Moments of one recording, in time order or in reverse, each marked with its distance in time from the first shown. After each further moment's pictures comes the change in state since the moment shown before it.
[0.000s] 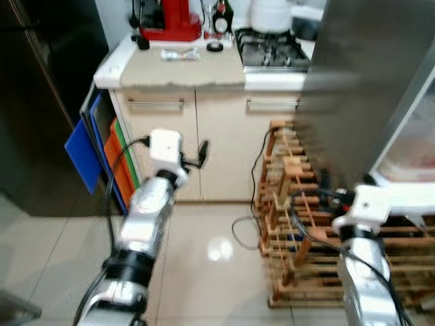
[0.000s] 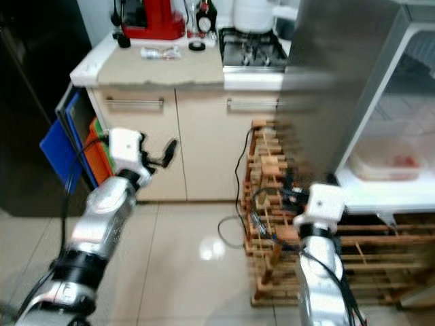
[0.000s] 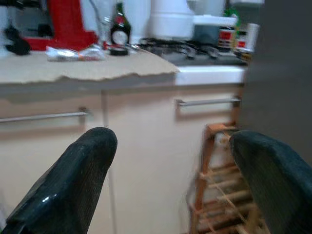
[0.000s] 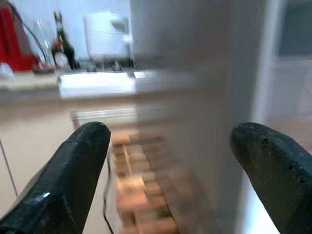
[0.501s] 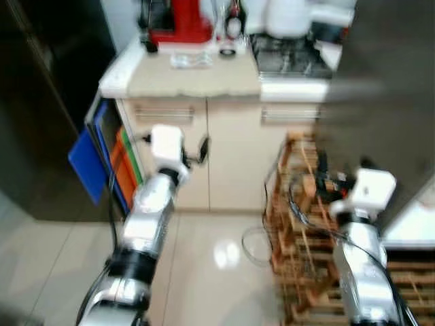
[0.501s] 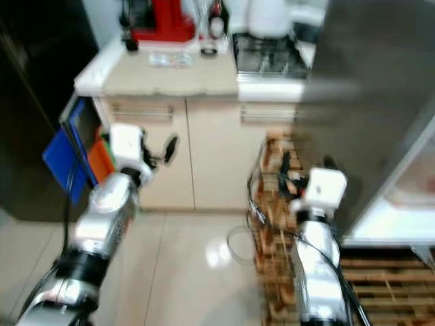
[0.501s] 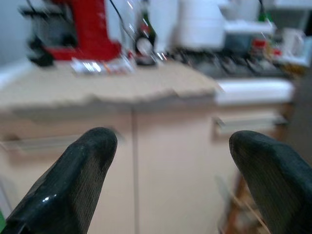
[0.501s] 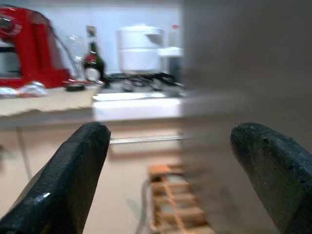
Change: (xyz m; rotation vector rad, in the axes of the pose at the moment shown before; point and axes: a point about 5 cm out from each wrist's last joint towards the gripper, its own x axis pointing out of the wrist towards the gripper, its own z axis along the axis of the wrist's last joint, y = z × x) left arm 0.012 -0.002 0.015 0.027 -0.030 0.003; right arm 0.013 0.014 0.008 0.017 -0.032 0.050
